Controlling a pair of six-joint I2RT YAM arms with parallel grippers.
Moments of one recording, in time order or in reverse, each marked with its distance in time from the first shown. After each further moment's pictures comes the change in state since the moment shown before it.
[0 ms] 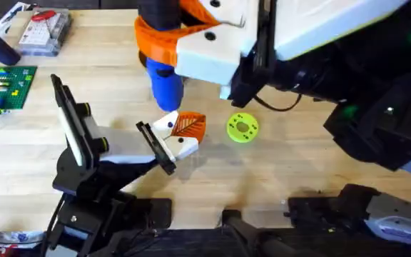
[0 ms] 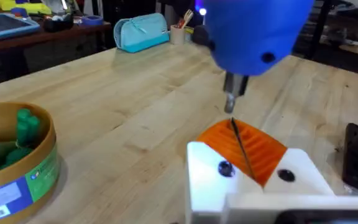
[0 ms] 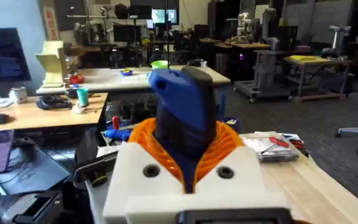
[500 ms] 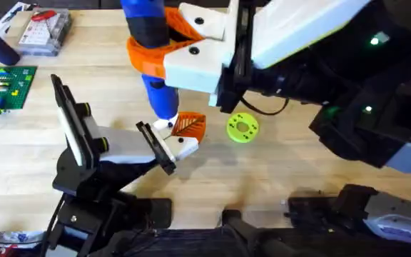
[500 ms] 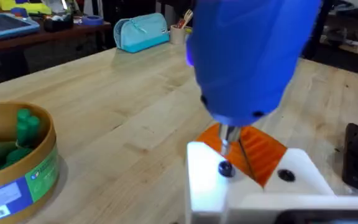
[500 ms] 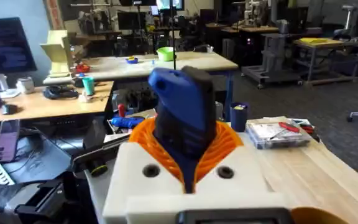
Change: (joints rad) left arm 0.000 0.000 0.000 0.000 0.000 0.000; right arm 0.022 0.052 -0.001 -0.009 0.000 0.000
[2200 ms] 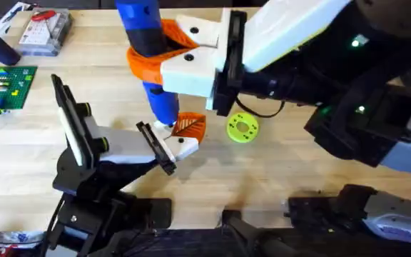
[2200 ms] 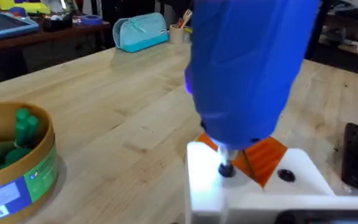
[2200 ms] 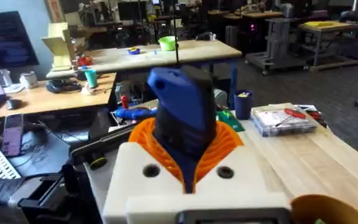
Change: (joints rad) left arm 0.000 0.000 0.000 -0.001 0.001 -0.001; right arm 0.003 0.019 0.000 -0.030 0.000 0.014
